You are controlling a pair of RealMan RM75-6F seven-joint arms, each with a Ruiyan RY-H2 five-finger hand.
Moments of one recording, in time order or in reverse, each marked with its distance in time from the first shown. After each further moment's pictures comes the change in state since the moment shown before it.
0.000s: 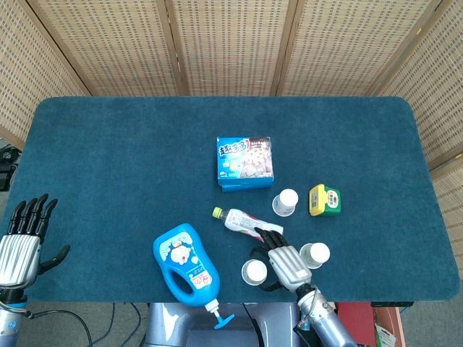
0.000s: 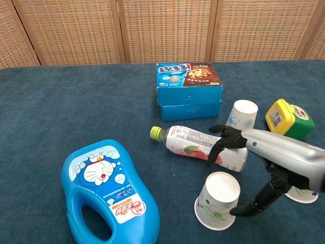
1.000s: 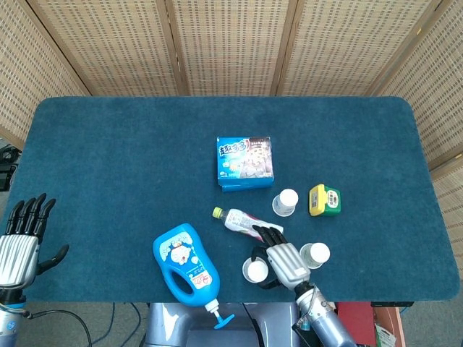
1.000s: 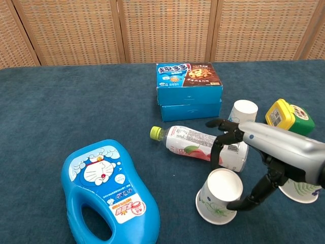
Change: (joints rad) left arm 0.002 0.005 -0.002 -0.003 0.001 0.007 -0.007; right arm 0.021 0.004 0.014 -0.017 0.001 0.021 -0.024
